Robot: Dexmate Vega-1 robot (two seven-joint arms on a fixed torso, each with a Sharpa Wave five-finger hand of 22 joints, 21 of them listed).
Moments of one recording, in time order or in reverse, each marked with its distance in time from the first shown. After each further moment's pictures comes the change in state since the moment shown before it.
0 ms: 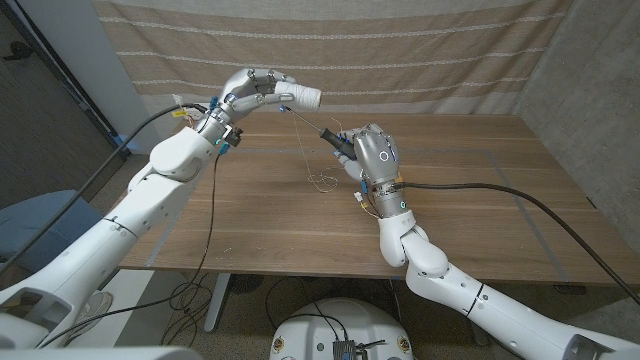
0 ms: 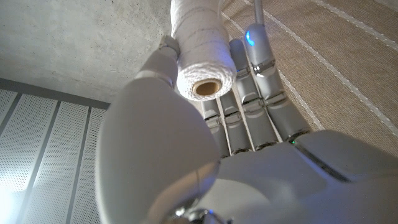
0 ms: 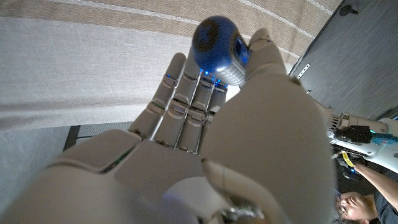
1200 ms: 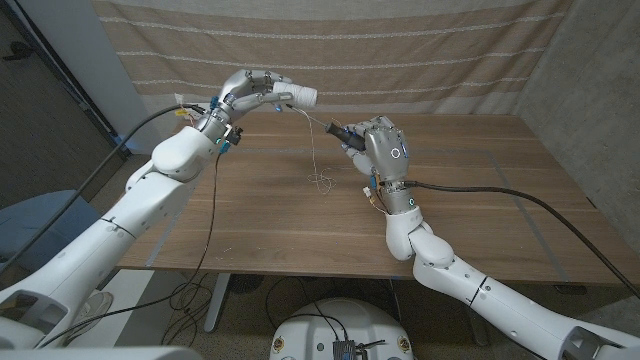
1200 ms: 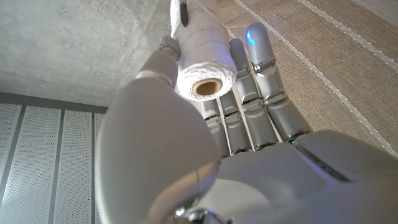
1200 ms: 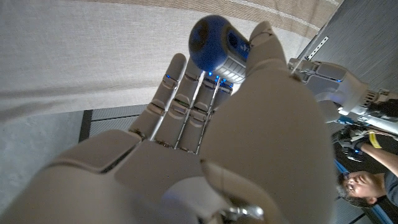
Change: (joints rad) left arm 0.050 0.021 -0.039 -0.059 0.071 0.088 0.147; left_hand 0.000 0.000 0.000 0.001 0.000 0.000 0.000 -0.008 0.005 0.002 -0.002 -0.013 0.000 0.004 -0.001 -0.025 0.001 0.004 -0.004 0.014 0.000; right arm -0.006 0.001 0.092 0.079 0.092 0.118 -0.171; right_hand 0.017 -0.017 -0.029 0.004 0.014 0.057 -0.050 -0.015 0.001 0.041 -0.031 -0.025 0.009 -0.001 -0.003 -0.038 0.006 -0.018 0.004 0.030 -0.022
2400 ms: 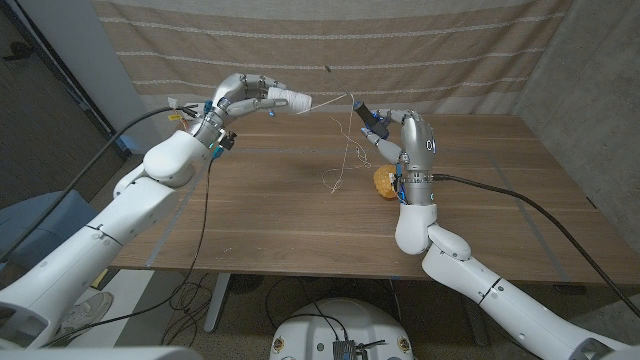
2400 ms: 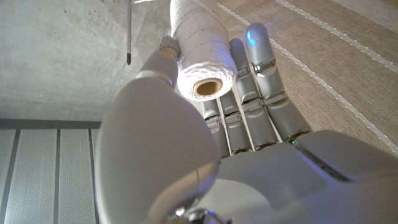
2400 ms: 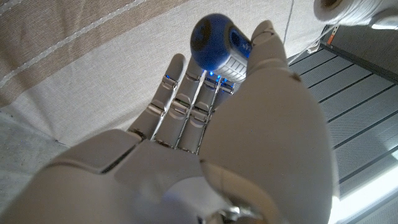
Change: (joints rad) left arm 0.052 0.049 -0.020 -0.053 0.121 0.037 0.066; left_hand 0.000 0.000 0.005 0.000 0.000 0.000 0.000 -0.008 0.008 0.008 0.004 -0.018 0.028 0.007 0.000 -0.017 0.009 -0.002 0.002 0.008 -0.005; right arm -0.060 0.034 0.151 -0.023 0.298 0.287 -0.028; right_hand 0.003 -0.003 -0.027 0.001 0.023 0.000 0.000 -0.007 0.000 0.009 -0.008 -0.021 0.002 0.019 -0.014 -0.027 -0.003 -0.012 0.002 0.036 -0.020
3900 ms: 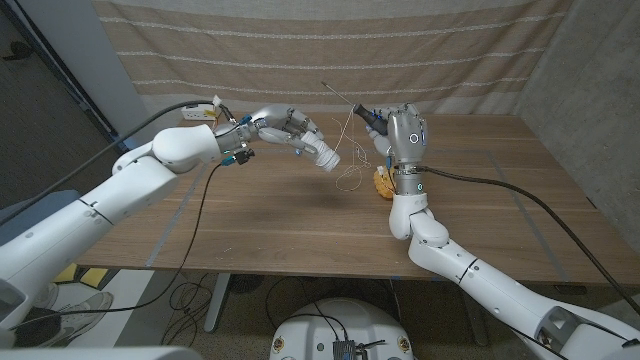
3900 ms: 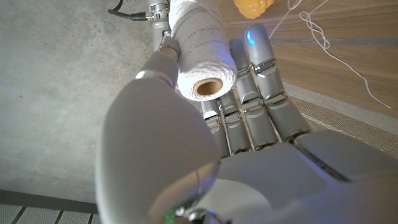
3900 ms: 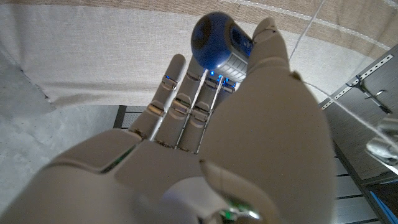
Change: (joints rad) left arm -0.142 0.123 0.148 -0.048 -0.082 0.086 -0.417; left_hand 0.000 0.000 -0.002 0.002 0.000 0.000 0.000 -0.008 0.002 0.001 -0.002 -0.013 0.000 0.003 -0.003 -0.020 0.009 -0.011 0.003 0.013 0.000; right arm 0.155 0.031 -0.157 0.162 -0.266 -0.425 -0.014; right_hand 0.009 -0.009 -0.027 0.003 0.021 0.020 -0.015 -0.008 0.000 0.023 -0.002 -0.019 0.011 0.016 -0.009 -0.029 0.000 -0.020 0.002 0.023 -0.023
